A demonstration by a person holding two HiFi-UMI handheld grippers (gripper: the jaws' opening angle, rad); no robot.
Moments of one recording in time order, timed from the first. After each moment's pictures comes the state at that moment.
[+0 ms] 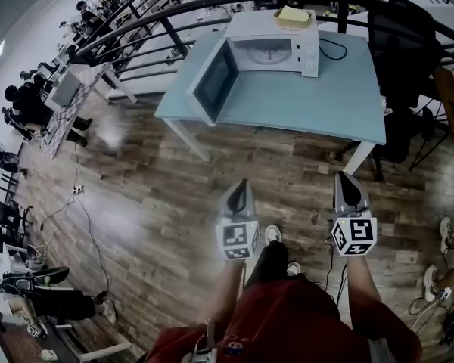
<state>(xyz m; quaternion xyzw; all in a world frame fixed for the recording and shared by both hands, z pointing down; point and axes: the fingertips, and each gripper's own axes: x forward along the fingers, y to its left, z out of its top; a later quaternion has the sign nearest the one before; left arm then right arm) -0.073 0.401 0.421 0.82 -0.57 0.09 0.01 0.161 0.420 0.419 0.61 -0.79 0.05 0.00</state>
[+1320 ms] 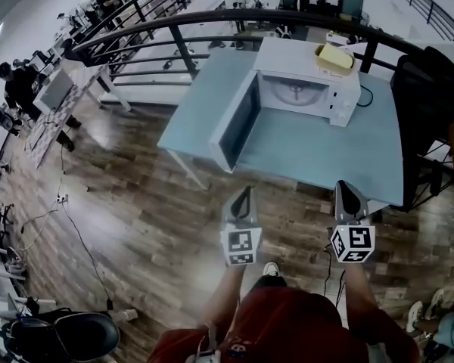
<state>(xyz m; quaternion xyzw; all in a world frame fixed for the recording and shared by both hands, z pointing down) -0.182 0.159 0.417 0.82 -0.57 0.07 0.00 0.046 0.174 0.390 0.61 -0.79 0.02 0.04</state>
